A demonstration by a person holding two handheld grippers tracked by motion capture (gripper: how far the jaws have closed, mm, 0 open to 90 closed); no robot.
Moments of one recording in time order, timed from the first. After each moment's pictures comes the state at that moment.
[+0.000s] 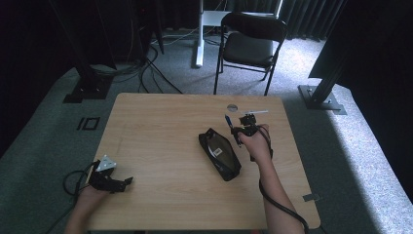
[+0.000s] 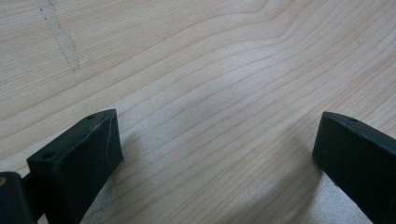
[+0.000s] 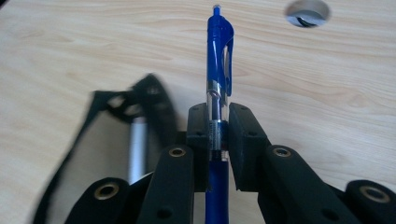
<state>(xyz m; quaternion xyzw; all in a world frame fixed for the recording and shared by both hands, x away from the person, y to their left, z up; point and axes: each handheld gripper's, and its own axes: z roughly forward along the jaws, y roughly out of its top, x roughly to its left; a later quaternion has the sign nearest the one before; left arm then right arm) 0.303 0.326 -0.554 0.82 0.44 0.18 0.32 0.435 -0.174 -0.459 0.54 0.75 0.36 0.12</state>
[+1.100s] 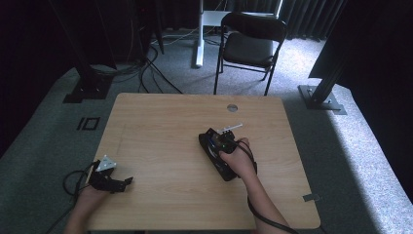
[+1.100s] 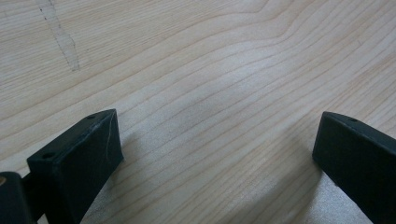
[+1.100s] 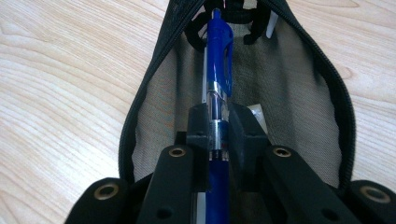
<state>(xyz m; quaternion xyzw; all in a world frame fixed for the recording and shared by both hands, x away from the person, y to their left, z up) 0.303 0.326 -0.554 0.82 0.44 0.18 0.32 0.395 -0.112 -0.486 0.49 0.82 0.29 0.09</state>
